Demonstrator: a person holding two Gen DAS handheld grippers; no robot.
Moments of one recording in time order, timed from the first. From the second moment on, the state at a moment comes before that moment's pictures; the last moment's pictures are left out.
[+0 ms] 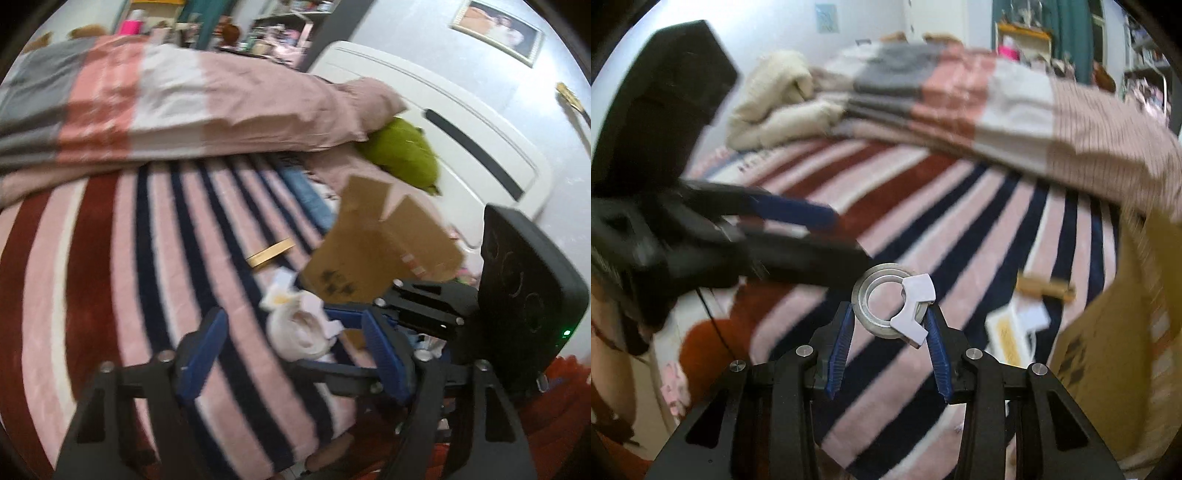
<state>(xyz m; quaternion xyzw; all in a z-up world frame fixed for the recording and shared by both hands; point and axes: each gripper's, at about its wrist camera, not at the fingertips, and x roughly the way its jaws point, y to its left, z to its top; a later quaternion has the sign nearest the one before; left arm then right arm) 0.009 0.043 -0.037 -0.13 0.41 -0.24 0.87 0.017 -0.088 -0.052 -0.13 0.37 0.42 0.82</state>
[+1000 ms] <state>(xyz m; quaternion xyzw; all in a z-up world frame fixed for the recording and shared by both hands) 0.123 -0.123 0.006 -0.01 0.51 -0.26 0.82 0.118 -0.244 -0.028 -0.09 0.46 0.31 0.83</state>
